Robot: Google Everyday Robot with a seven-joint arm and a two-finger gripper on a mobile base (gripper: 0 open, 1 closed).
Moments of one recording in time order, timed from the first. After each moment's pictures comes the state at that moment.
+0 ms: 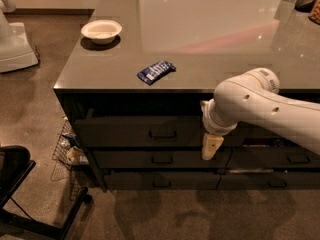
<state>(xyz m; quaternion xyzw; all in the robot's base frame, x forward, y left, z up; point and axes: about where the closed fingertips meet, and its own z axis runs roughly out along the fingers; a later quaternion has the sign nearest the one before) 0.570 -0.166 0.703 -0.67 0.71 -0.10 0.19</state>
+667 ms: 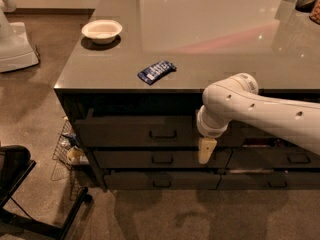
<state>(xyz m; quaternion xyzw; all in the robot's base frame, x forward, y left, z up) 0.590 -0.161 0.648 -0.68 0.72 -0.07 0.14</state>
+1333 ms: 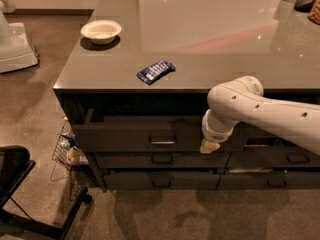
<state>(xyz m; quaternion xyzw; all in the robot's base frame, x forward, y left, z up) 0.570 -0.180 0.630 -0.65 0.75 -0.04 0.11</state>
